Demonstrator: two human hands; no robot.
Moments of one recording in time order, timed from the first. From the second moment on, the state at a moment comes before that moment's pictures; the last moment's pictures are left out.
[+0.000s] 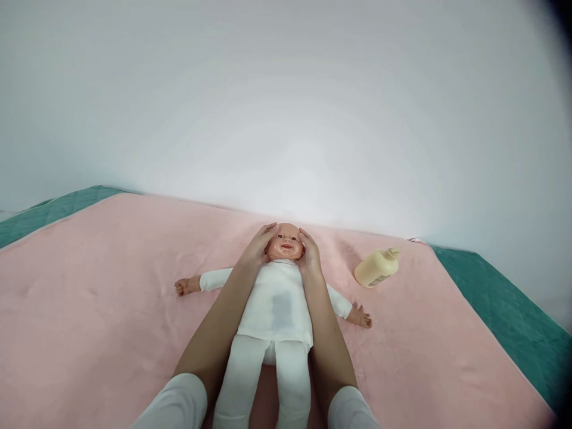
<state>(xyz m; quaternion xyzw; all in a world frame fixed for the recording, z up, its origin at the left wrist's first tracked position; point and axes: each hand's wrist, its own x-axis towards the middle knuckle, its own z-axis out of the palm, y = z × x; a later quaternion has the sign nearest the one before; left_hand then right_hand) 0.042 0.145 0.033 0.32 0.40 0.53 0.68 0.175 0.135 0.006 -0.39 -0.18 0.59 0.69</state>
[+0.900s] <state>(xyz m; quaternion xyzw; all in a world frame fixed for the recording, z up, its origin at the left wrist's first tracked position) 0.051 0.145 0.027 0.37 0.44 0.54 0.62 0.167 0.127 0.013 -0.42 -0.20 0.54 0.70</state>
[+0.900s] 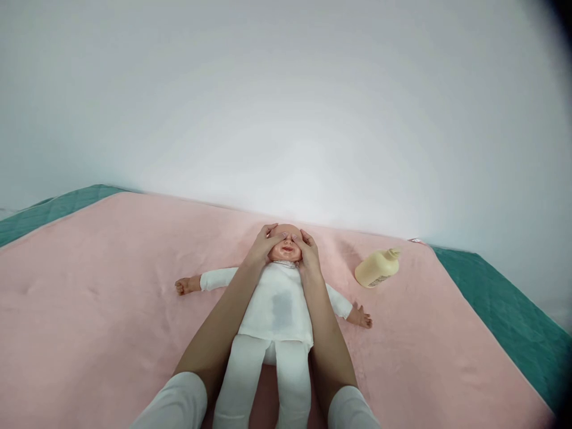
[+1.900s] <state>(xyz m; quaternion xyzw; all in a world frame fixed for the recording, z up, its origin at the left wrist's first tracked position) 0.049 0.145 0.029 0.33 0.42 0.54 0.65 0.167 0.130 0.013 -0.41 -0.18 0.54 0.71</state>
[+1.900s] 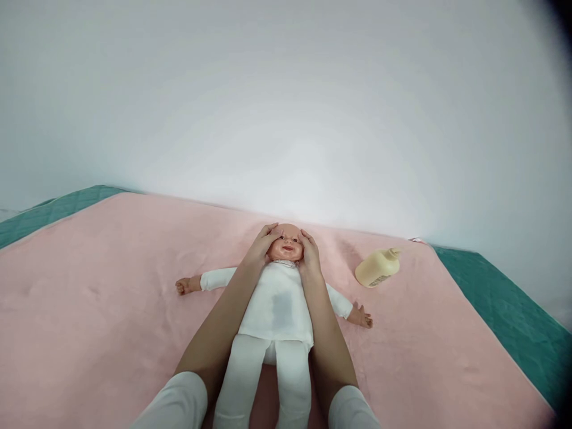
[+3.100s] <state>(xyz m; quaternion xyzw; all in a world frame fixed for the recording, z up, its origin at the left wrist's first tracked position) 0.047 0.144 0.030 0.35 0.40 0.53 0.66 0.168 0.132 0.012 -0.37 -0.15 0.57 0.71</state>
